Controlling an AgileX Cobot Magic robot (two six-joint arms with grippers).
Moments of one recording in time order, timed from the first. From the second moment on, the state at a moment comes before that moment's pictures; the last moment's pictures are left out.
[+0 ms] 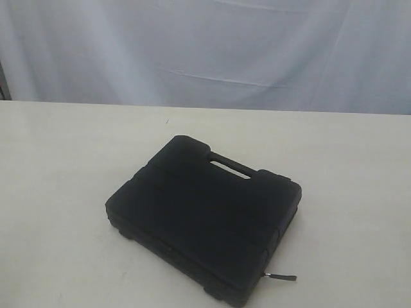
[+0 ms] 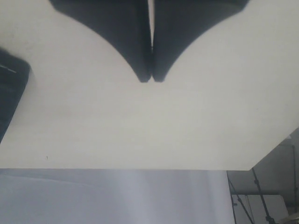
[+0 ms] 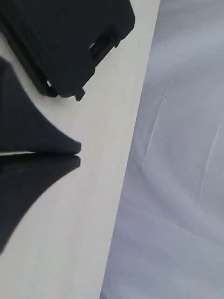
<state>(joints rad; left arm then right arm) 0.07 0.00 0.00 0.01 0.35 0.01 -0.42 0.25 -0.32 0.29 0.38 -0.39</state>
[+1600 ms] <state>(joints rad) 0.07 0.00 0.00 0.01 0.35 0.01 -0.42 0.06 0.00 -0.02 0.24 -0.02</state>
